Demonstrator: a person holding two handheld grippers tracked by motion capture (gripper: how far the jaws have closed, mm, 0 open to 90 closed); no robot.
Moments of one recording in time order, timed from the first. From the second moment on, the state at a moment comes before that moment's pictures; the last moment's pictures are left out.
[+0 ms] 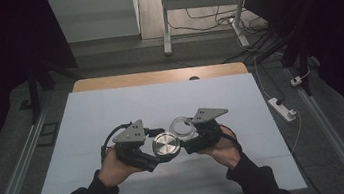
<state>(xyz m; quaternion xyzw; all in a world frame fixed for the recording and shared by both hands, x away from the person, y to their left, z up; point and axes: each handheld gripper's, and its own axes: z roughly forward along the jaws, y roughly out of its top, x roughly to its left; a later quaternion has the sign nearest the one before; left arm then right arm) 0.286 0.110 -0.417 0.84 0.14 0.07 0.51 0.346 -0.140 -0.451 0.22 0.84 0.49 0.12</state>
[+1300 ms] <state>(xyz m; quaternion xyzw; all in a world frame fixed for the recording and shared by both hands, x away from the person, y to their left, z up) 0.305 0.078 -0.533 0.90 0.16 0.08 0.40 0.421 -0.084 -0.490 0.26 0.83 0.47 0.15</state>
